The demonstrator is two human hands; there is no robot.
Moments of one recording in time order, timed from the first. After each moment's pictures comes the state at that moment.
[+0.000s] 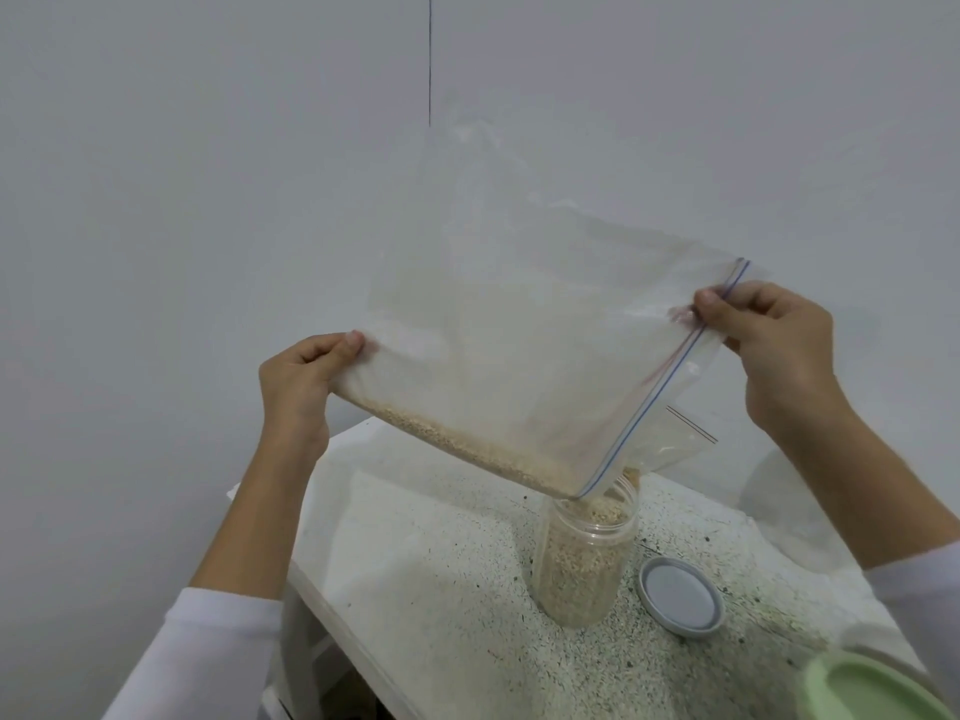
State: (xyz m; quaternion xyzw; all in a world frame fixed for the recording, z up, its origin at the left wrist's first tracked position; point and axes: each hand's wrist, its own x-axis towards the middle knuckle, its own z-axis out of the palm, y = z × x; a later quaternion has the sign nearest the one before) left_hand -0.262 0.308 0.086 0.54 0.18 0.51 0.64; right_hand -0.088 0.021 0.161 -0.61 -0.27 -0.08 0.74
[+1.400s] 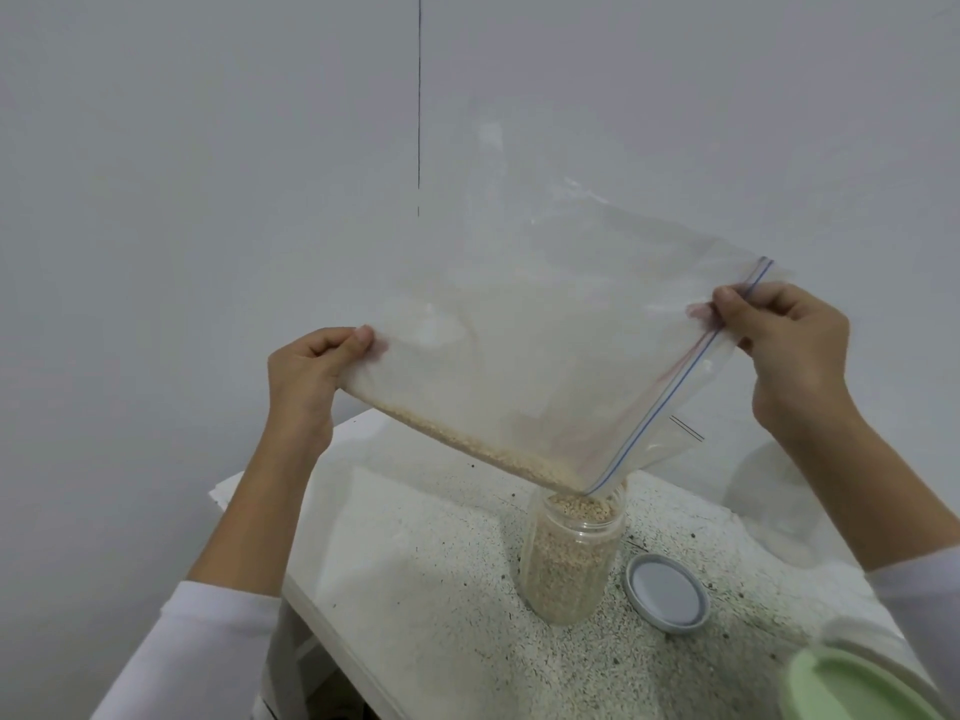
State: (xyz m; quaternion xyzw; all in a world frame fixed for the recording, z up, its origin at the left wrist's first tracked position) left_hand -0.252 0.298 0.089 0.57 0.15 0.49 0.64; right_hand -0.085 0.008 0.160 -0.61 -0.24 -0.09 0.75
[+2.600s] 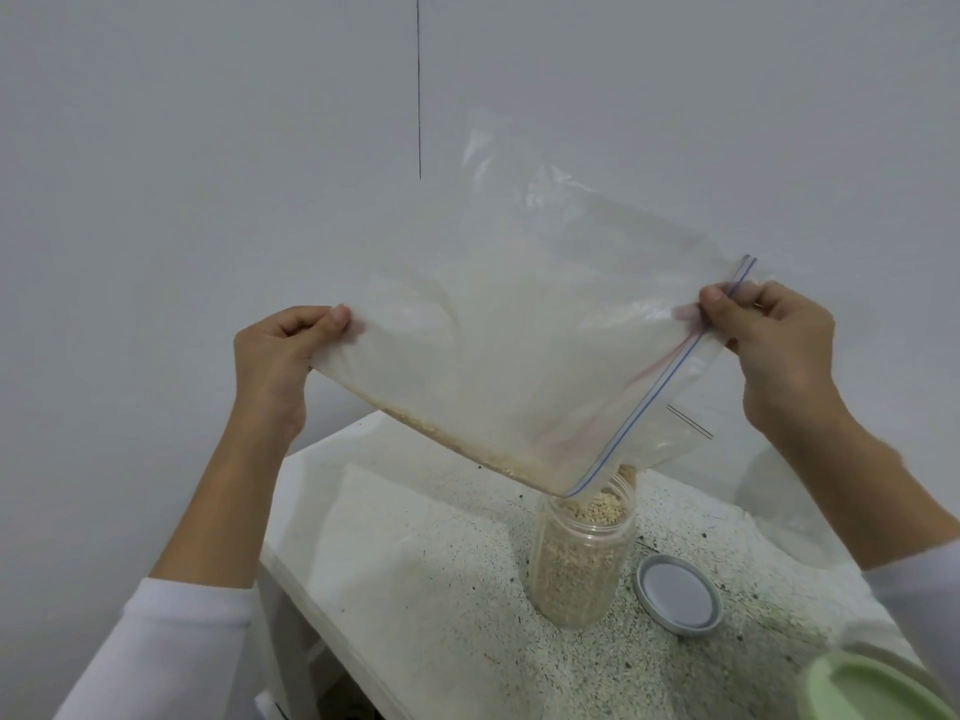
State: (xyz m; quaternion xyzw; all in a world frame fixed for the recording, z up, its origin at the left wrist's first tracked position) left_hand -0.266 0.311 0.109 0.59 0.13 0.52 0.61; right_hand -0.080 0.021 0.155 -0.61 -0.25 -0.09 0.74
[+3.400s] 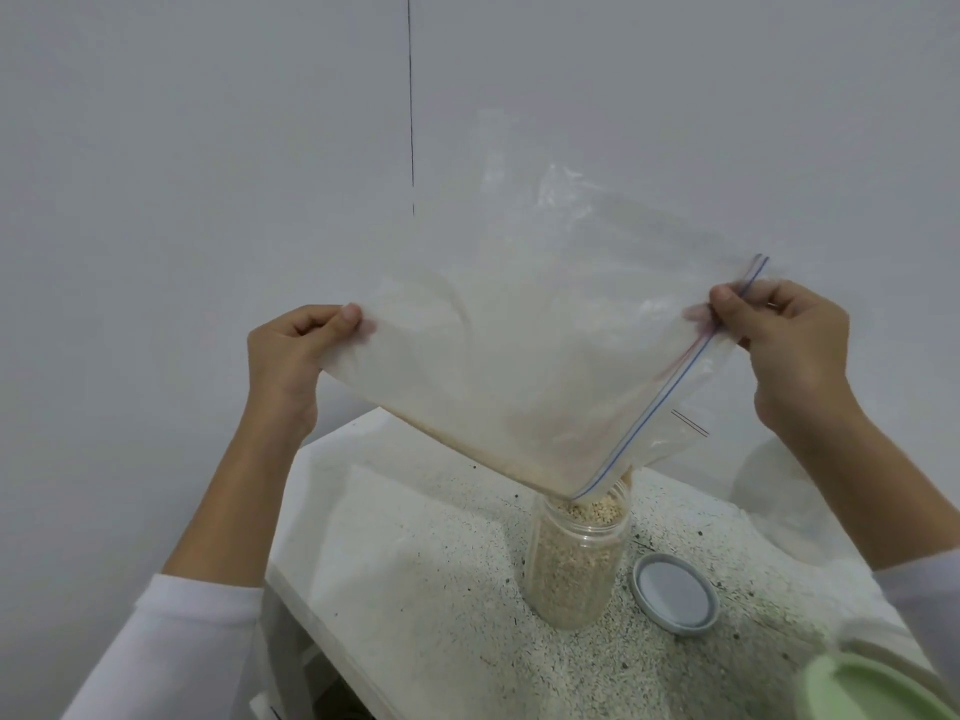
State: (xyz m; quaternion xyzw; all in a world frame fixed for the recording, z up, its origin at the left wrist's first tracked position) left_hand -0.253 0.305 0.109 0.60 0.12 0.50 0.61; right_hand -0.075 0.011 0.154 -0.62 -0.25 -0.11 0.73
